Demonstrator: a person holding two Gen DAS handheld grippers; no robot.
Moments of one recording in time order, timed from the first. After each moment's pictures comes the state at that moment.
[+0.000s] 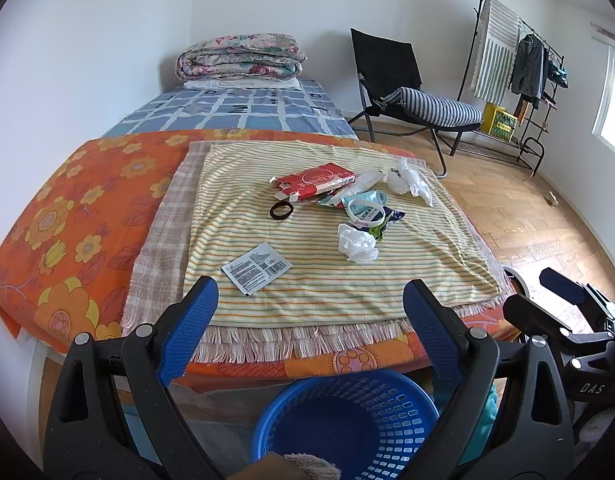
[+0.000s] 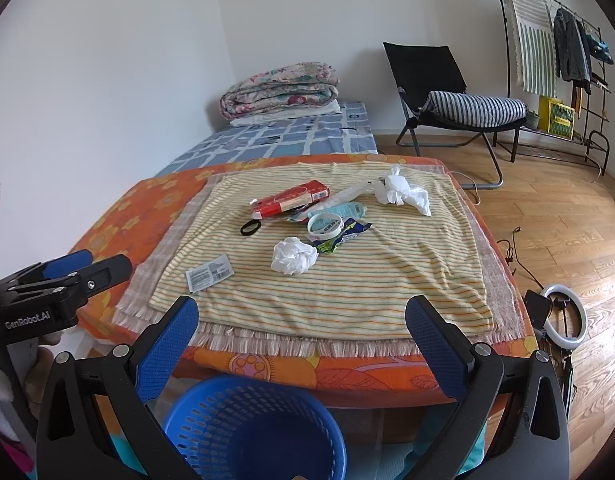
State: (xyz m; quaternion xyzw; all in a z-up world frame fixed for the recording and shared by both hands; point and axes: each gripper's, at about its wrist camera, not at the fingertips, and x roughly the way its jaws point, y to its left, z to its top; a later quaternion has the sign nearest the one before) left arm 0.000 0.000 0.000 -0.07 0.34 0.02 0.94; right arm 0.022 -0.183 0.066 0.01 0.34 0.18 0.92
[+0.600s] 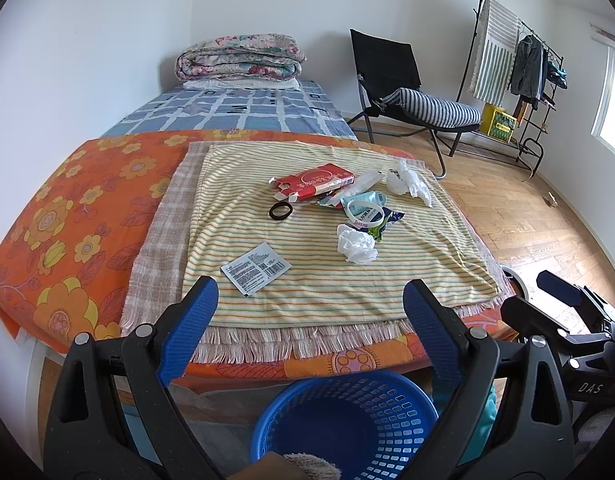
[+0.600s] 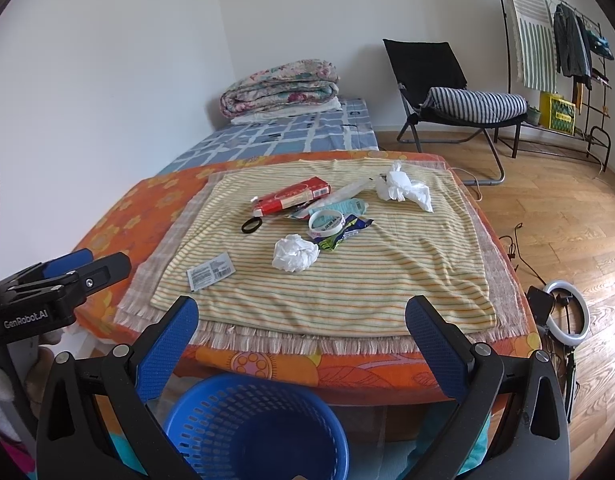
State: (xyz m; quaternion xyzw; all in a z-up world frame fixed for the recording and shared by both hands) left arm 0.000 0.000 0.000 -0.07 0.34 0.02 0.94; right arm 0.023 -0.184 0.063 0.02 0.35 0.19 0.92
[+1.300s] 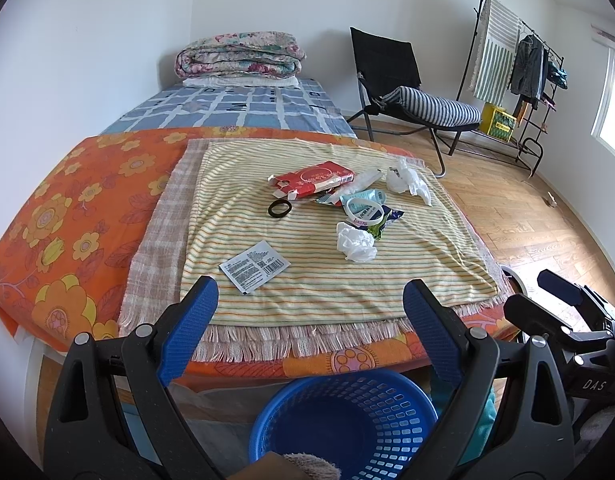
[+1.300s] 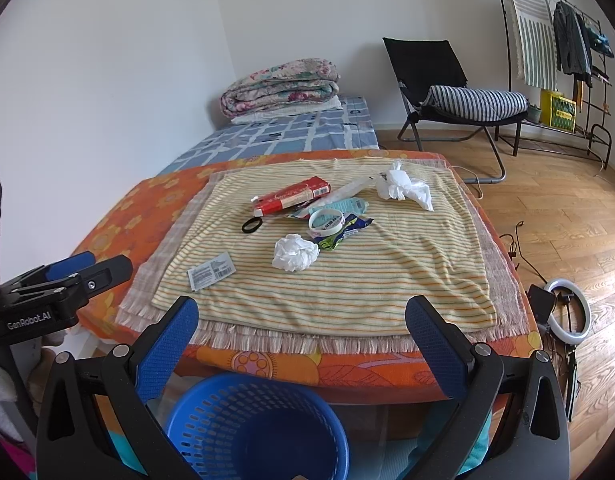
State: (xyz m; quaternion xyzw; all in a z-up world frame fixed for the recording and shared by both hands) left arm 0.000 0.000 0.000 -0.07 0.34 0.02 0.94; right arm 0.023 -0.184 0.062 0.02 0.35 0.19 0.92
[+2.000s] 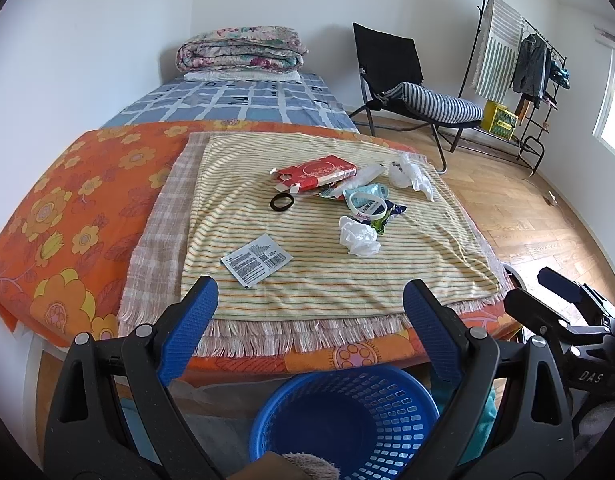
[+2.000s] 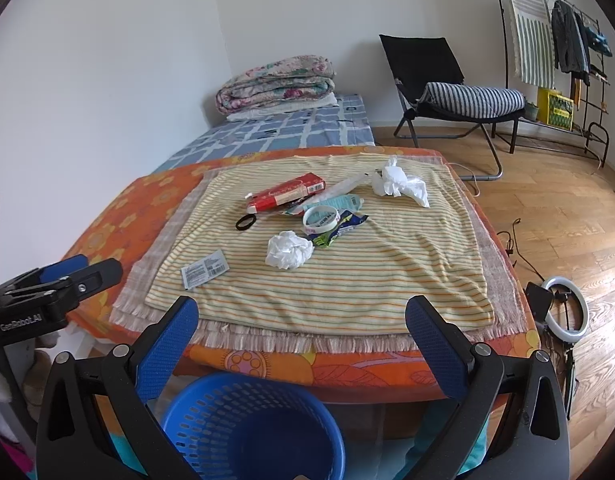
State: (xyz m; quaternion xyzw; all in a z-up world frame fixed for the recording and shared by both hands) left arm -0.003 0.002 -0.002 -0.07 0.34 0.02 0.94; right arm 0.030 -0.187 0.058 0.02 0.36 0.18 0.92
